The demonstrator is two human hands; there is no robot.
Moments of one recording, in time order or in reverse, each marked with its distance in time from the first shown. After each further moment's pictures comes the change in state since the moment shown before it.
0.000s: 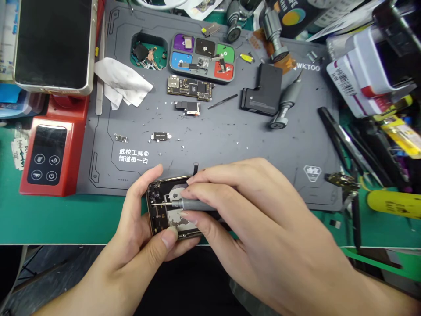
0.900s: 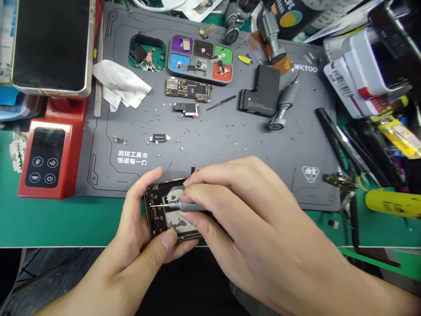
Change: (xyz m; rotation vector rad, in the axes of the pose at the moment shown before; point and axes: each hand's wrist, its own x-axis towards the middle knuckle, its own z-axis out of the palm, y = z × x) left_hand 0.000 0.002 -0.001 0.016 0.031 -0.027; right_hand 0.003 0.002 -0.004 0.040 -0.060 -0.001
